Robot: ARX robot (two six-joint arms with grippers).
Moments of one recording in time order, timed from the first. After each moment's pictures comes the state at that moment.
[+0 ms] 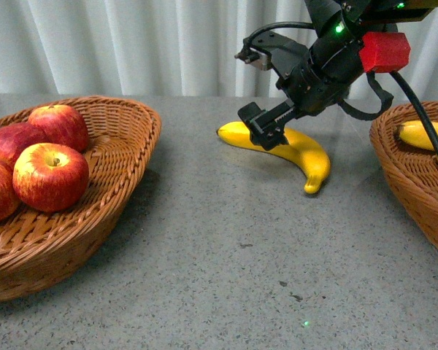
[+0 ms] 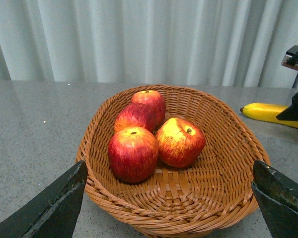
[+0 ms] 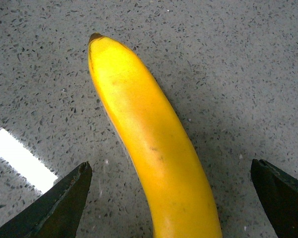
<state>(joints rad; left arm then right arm) 0.00 0.01 0.01 0.00 0.00 0.00 0.33 2.30 1.88 -0.41 -0.11 -0.41</state>
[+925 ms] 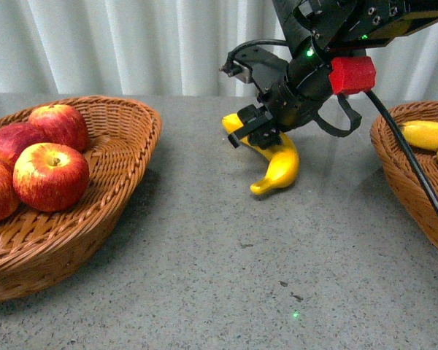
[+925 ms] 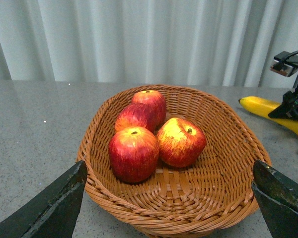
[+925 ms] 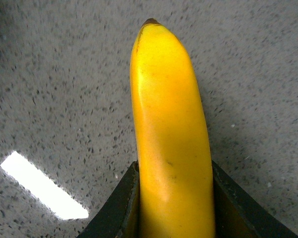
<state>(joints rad) 0.00 0.01 0.01 0.00 0.00 0.00 0.35 2.35 1.89 -0.34 -0.09 -0.32</state>
